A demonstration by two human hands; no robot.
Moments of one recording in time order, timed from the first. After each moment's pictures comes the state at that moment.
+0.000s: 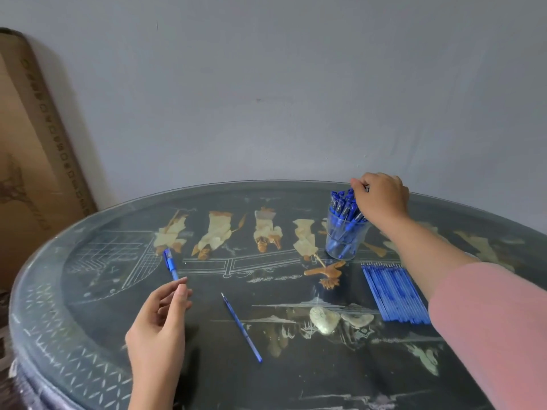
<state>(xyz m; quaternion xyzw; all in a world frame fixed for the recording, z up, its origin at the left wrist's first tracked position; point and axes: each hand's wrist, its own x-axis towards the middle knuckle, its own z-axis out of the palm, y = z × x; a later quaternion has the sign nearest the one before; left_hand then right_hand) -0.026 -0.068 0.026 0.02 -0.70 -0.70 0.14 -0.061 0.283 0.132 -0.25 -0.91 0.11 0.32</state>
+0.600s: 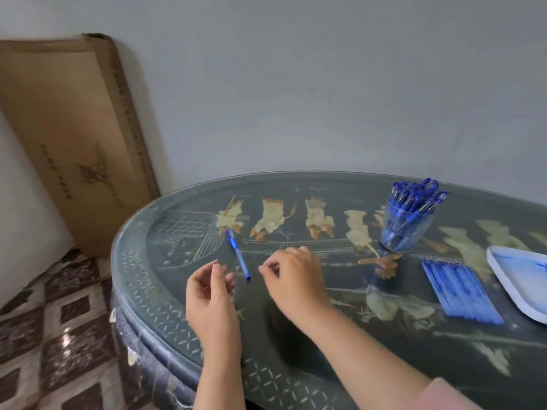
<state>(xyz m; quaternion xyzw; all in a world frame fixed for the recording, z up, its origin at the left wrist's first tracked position) -0.025 -0.083 0.025 0.14 -0.55 -0.80 0.20 -0.028 0.028 0.045 -0.01 -0.95 0.23 0.23</state>
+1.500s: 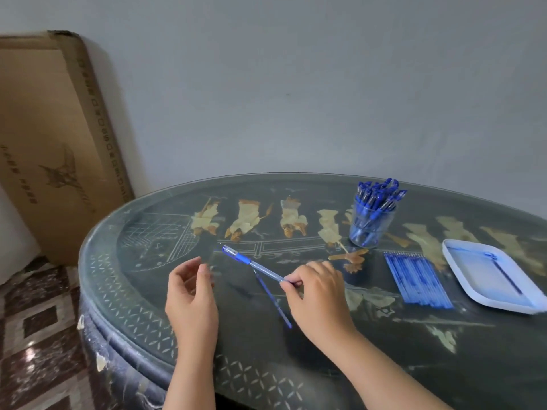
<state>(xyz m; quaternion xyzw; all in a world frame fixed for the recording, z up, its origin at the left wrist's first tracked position) -0.026 -0.083 0.016 0.07 -0.65 -0.73 0.20 0.023 0.085 0.017 -0.06 -0.92 0.20 0.32</state>
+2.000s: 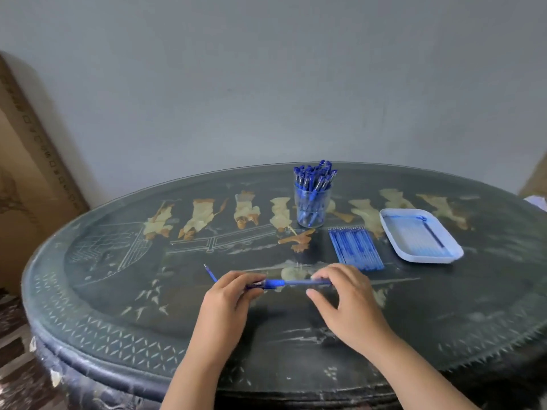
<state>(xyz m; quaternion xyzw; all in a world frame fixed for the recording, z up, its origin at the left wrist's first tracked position) 0.024 -0.014 0.009 -0.35 -0.81 -0.44 0.15 0.124 0.190 -0.002 -0.08 -0.92 0.24 0.31</state>
